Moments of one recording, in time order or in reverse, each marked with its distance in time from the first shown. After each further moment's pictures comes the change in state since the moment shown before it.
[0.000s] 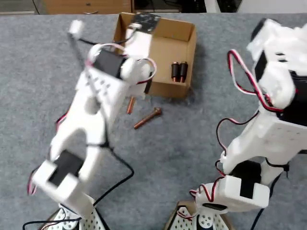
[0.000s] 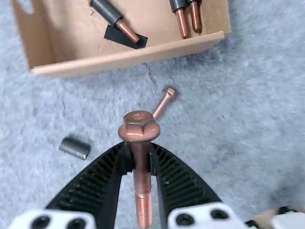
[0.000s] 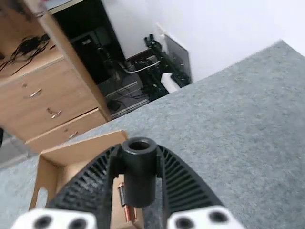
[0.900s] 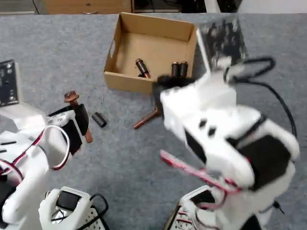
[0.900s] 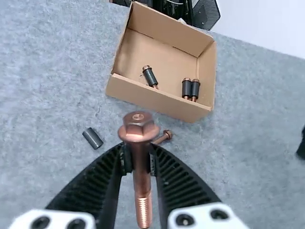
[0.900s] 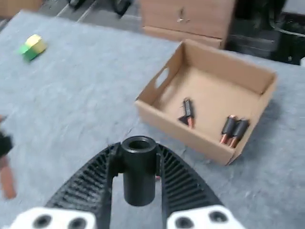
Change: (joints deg) left arm -12.0 -55.7 27.4 -0.4 17.1; right arm -41.5 -33.0 41.9 0.0 7.6
